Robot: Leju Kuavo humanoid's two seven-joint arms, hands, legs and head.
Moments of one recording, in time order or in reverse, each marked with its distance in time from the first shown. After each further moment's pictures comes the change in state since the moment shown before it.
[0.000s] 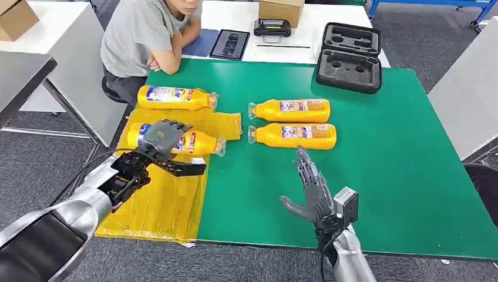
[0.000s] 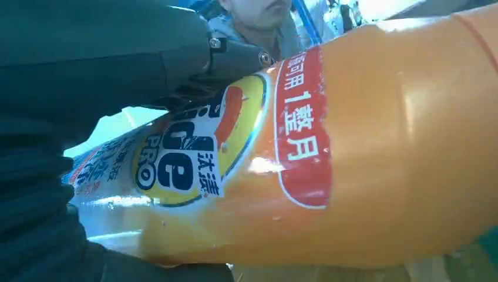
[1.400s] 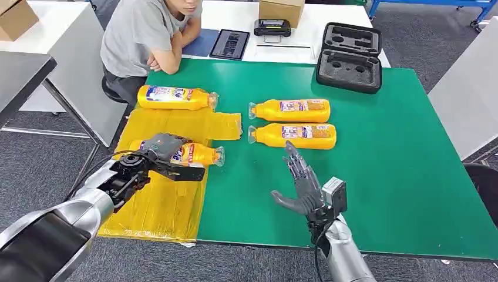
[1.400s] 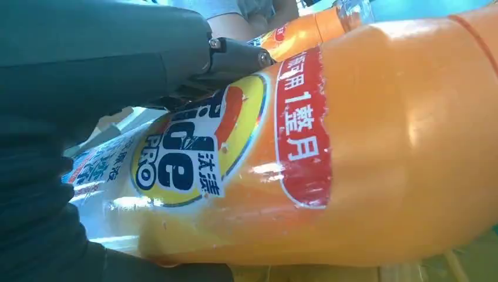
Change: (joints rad) left arm -0.006 -0.026 0.069 0.096 0.072 -0.235 -0.106; right arm -0.096 0.013 0.053 0.127 -0.001 -0.015 0.000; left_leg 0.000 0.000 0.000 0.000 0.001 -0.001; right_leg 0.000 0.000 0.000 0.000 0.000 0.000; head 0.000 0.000
